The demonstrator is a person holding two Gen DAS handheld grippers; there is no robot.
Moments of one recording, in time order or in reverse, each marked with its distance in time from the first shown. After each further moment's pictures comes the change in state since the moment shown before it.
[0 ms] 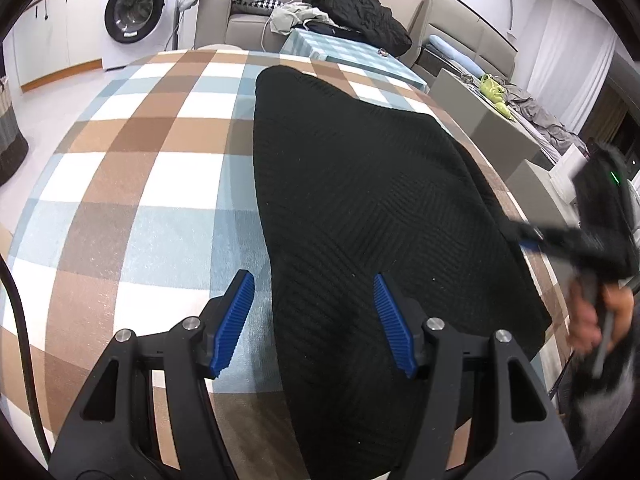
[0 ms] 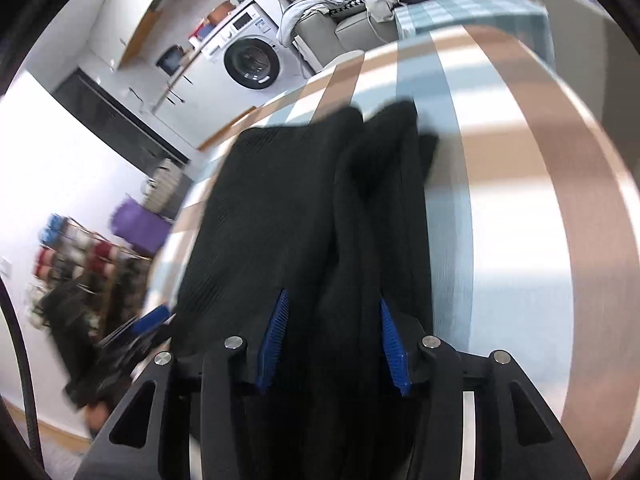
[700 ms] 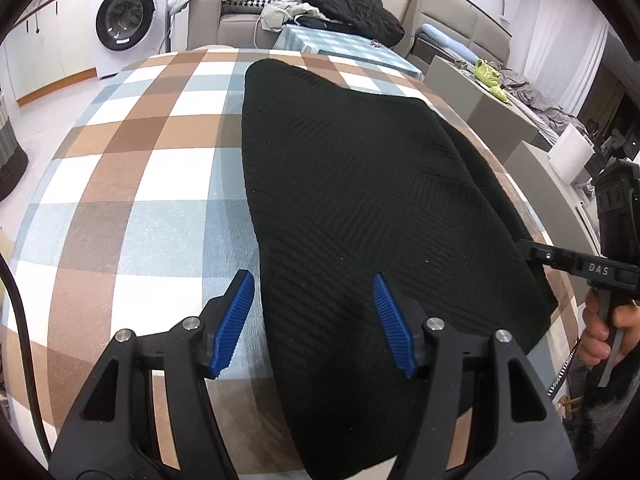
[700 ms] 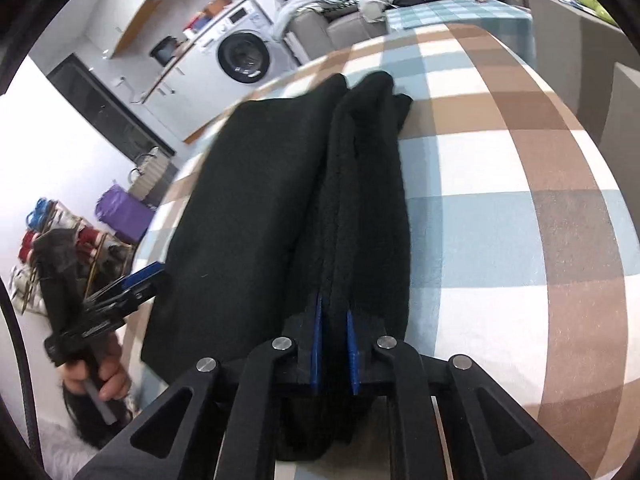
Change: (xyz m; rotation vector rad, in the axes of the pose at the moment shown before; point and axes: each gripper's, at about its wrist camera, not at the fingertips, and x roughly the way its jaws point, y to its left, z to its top) left arm -0.006 -0.007 -0.009 0.061 0.008 0.014; right arm -0.016 0.008 -0.043 -0.064 -0.014 -0.110
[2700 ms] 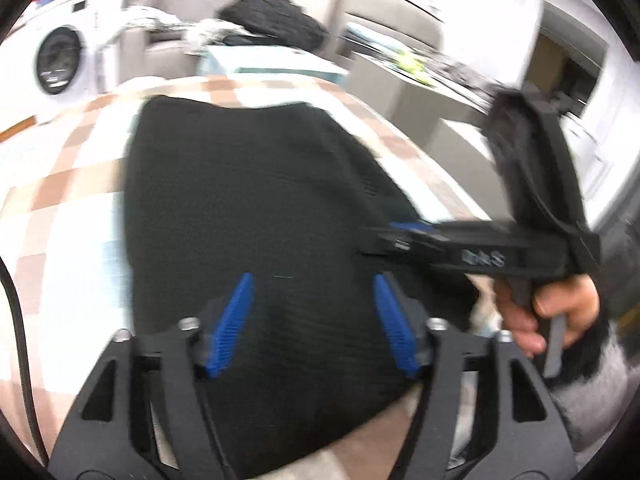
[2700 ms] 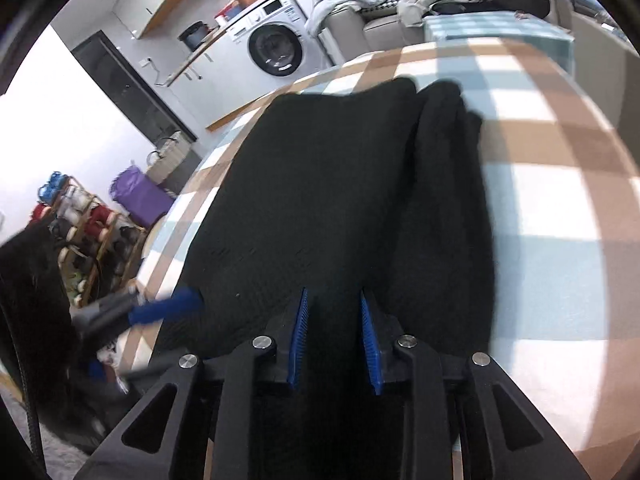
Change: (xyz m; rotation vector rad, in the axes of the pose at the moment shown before) left arm -0.008 -0.078 0.001 0.154 -0.053 -0.135; right arm 0.048 0.028 0.022 -0.095 0.000 0.061
